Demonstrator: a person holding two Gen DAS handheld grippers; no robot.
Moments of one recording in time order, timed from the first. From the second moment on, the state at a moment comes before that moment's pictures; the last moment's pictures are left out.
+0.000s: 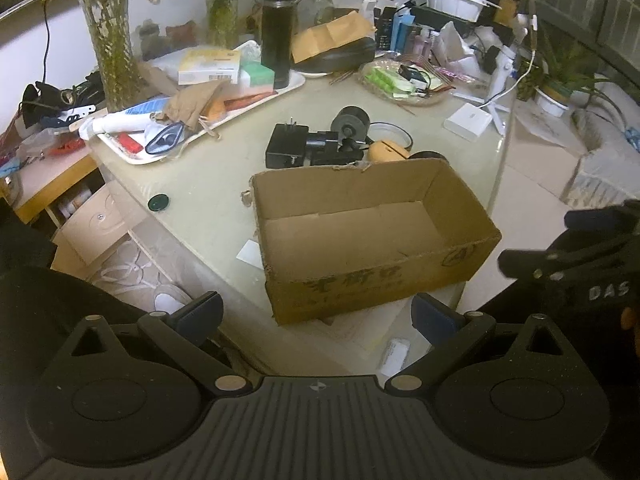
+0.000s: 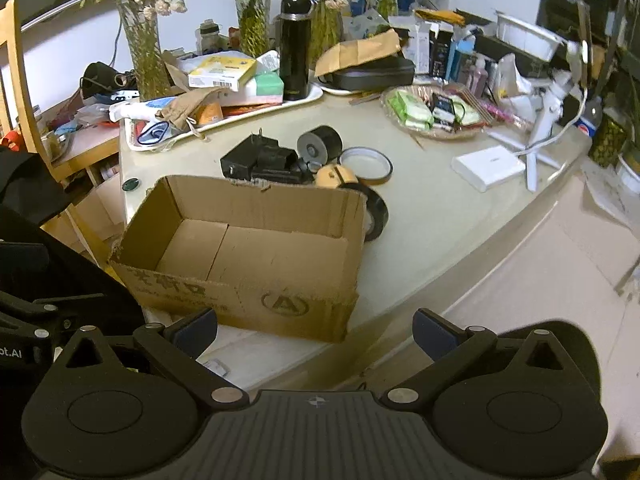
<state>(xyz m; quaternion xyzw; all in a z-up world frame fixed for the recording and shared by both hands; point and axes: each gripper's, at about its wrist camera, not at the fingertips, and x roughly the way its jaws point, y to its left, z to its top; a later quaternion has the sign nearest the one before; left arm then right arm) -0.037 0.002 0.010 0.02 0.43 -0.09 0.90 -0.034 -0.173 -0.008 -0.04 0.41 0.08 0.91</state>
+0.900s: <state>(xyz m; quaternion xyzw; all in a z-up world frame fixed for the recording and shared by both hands) -0.010 0.001 0.021 0.06 0.41 -0.05 0.91 0.032 -0.239 0.035 0.00 0.44 0.14 0.89</state>
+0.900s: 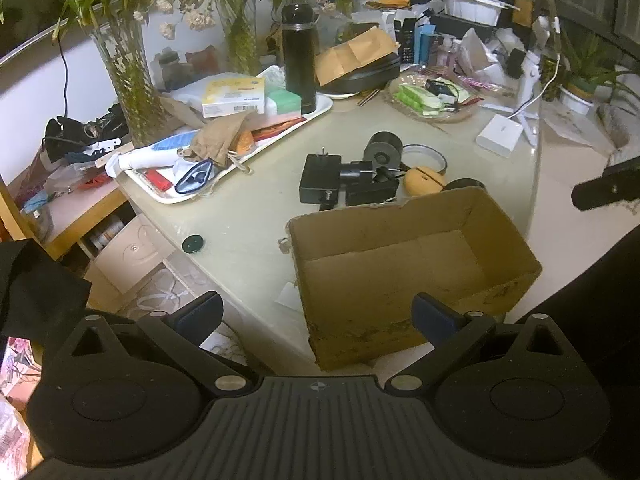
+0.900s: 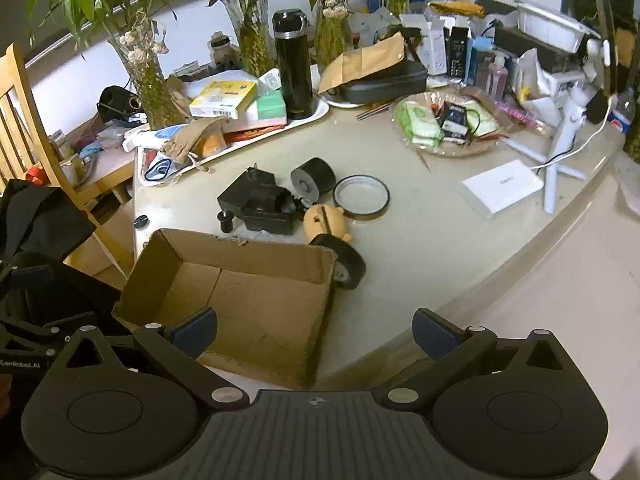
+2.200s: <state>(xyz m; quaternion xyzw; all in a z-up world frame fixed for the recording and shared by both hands) 0.040 0.006 0.002 0.04 0.45 -0.09 0.89 0.058 -0.195 -0.029 0.01 0.50 0.12 0.86</state>
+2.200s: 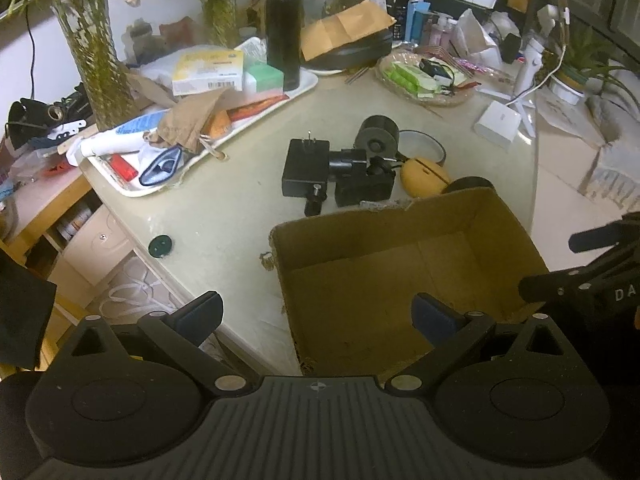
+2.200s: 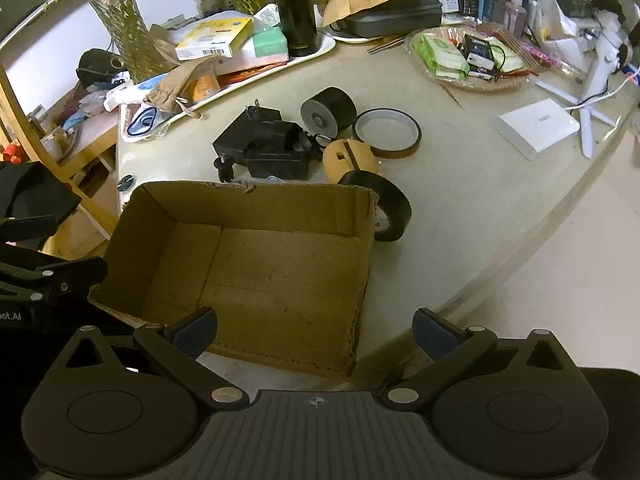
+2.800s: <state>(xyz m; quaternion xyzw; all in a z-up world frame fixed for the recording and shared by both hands) 0.048 0.006 0.000 0.04 0.45 -0.11 0.89 0.067 -0.206 -0.025 0.02 0.47 0.11 0.88</state>
